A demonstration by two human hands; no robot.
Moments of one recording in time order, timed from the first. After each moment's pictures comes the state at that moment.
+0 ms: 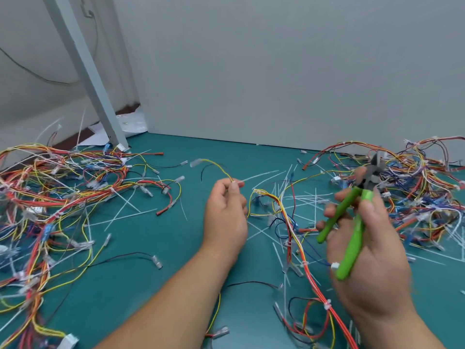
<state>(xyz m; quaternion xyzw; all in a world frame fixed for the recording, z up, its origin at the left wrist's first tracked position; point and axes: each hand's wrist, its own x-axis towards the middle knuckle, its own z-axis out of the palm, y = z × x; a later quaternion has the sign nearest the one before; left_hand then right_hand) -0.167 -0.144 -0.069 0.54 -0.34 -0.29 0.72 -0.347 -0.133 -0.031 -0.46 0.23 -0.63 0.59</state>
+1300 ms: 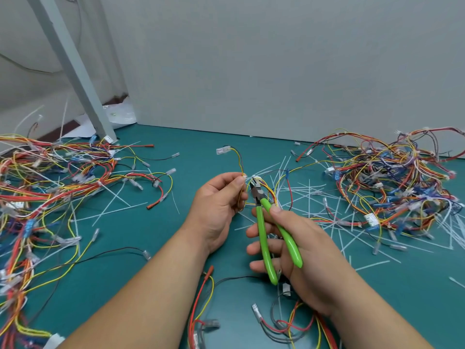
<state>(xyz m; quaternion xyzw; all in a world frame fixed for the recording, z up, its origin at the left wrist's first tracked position) -0.150 -0.140 -0.058 0.40 -0.27 -0.51 0.71 -0.315 -0.115 -0.029 -0.45 0.36 -0.33 0.74</state>
